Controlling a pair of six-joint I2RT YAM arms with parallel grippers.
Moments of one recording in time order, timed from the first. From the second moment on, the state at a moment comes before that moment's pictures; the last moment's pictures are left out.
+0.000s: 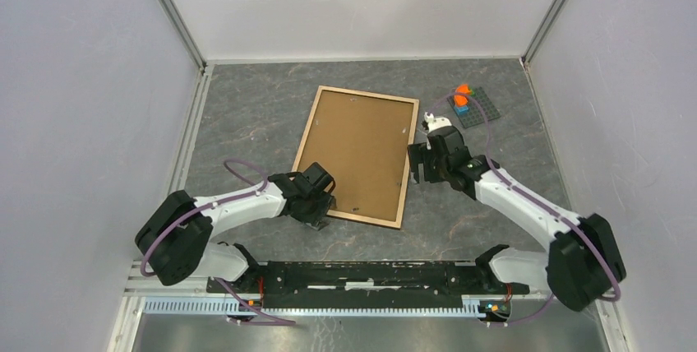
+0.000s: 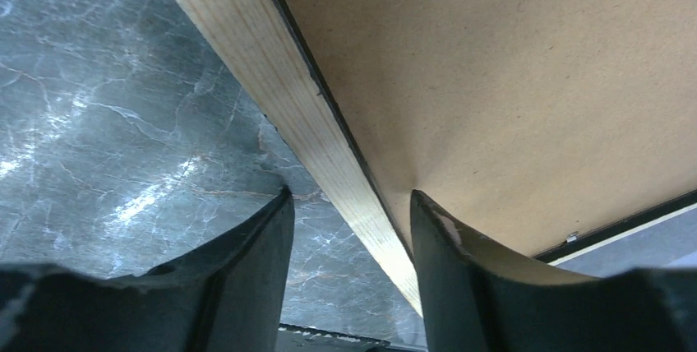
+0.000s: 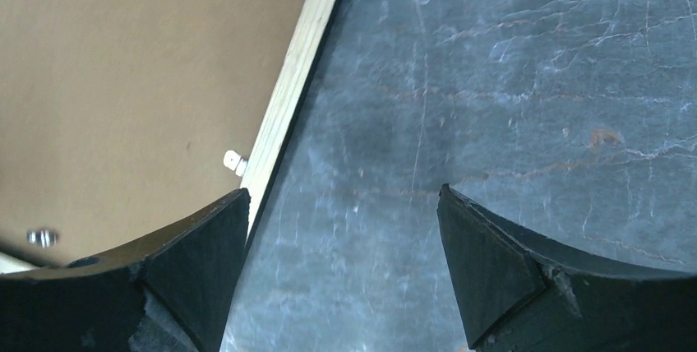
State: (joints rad) left arm -0.80 1.36 0.65 -0.56 -0.11 -1.84; right arm 0.51 1.23 0.75 -0.38 0.16 0.29
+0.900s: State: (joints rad) left arm -0.81 1.29 0.58 -0.51 -0.19 -1.87; right arm 0.39 2.01 1.37 -0.30 0.27 0.42
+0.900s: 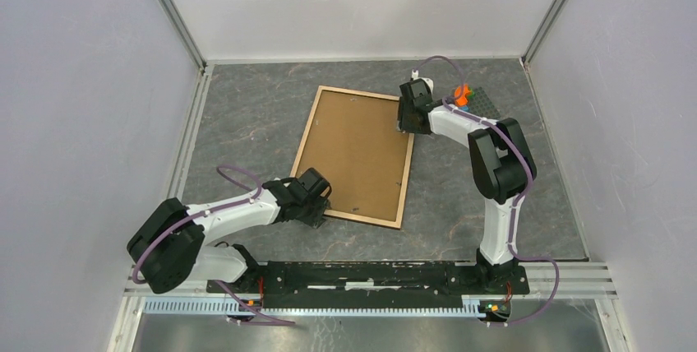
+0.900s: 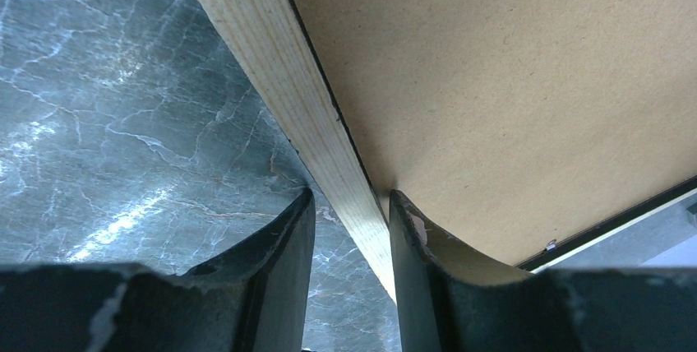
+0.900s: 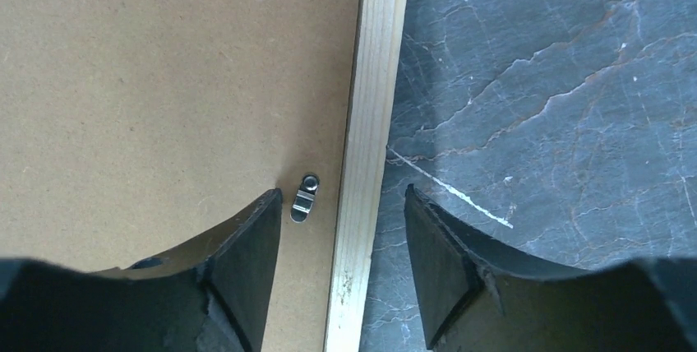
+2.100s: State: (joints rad) left arm -0.76 1.34 0.61 -0.49 -0.14 -1.82; right arm 0.37 1.77 1.05 -0.19 -0.06 0.24
